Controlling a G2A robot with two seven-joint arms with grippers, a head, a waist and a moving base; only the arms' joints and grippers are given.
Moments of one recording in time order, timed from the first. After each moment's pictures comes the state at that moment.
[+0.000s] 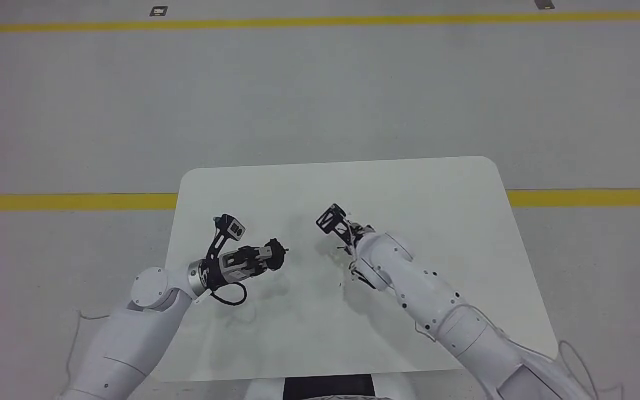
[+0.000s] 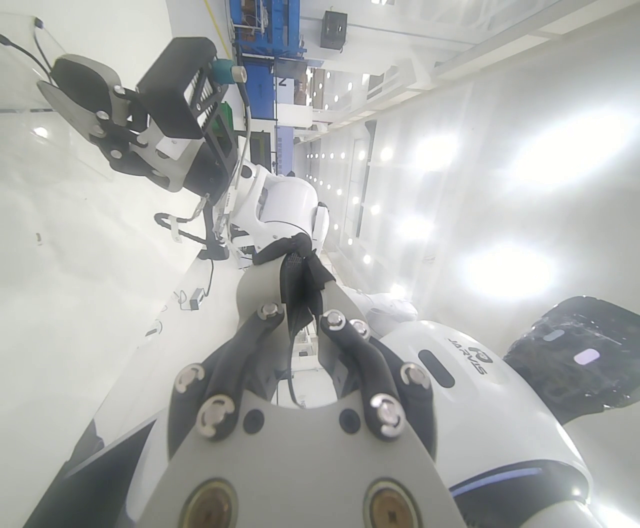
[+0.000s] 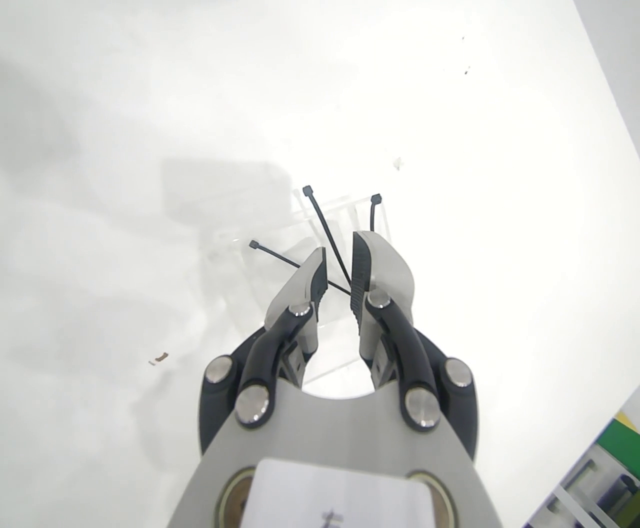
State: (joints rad) left arm 1.49 -1.01 -1.24 -1.47 -0.74 -0.34 -1.11; right arm -1.10 -1.31 0.74 -1.43 -1.44 0.01 0.97
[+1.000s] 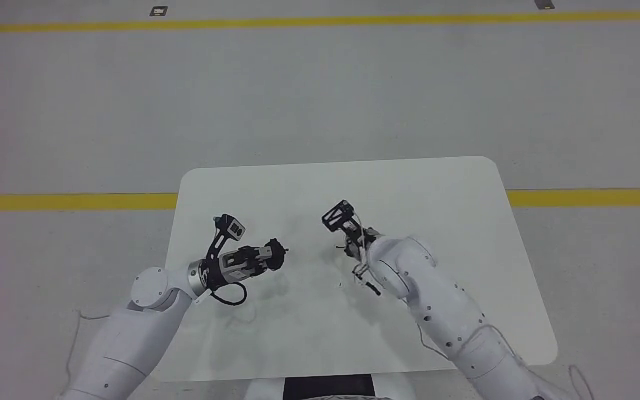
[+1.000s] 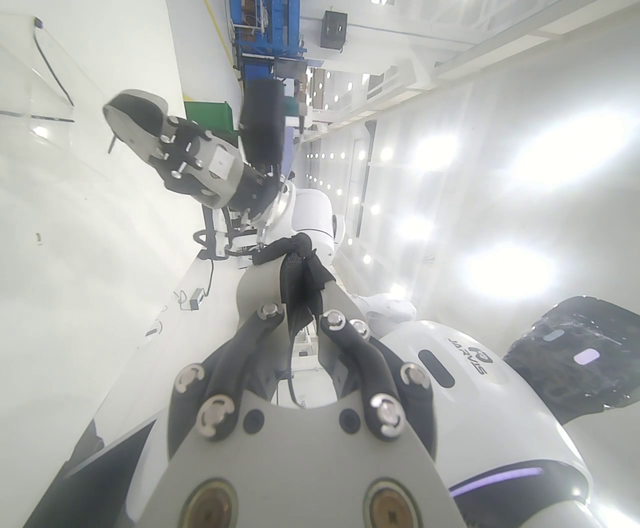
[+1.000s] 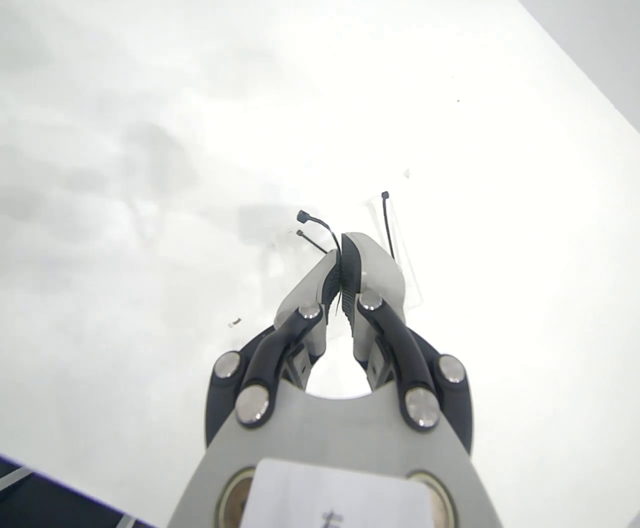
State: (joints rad) left arm 1.49 -1.01 -1.24 -1.47 -0.74 -0.34 -1.11; right arm -1.30 -1.28 0.98 -1.72 -1.32 -0.10 0.97
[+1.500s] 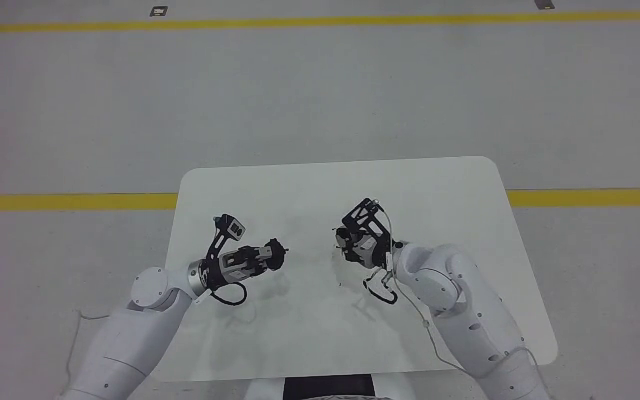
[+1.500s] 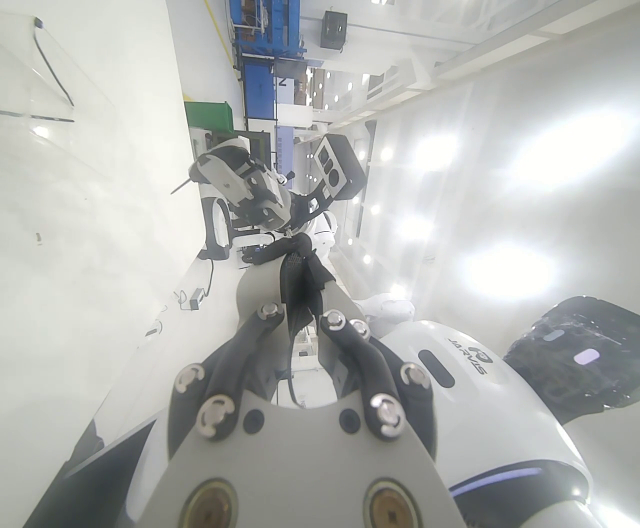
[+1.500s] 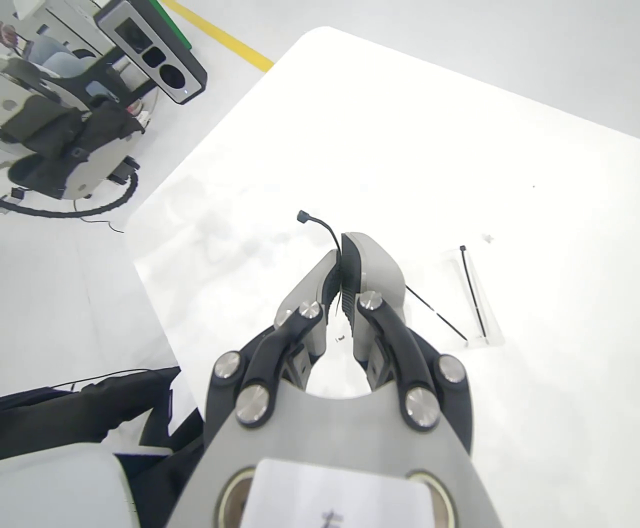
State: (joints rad) left arm 1.49 -1.01 -1.24 -1.47 -0.74 -0.34 -1.11; right arm -1.44 -1.25 1.16 -1.82 -0.97 -0.33 0.77
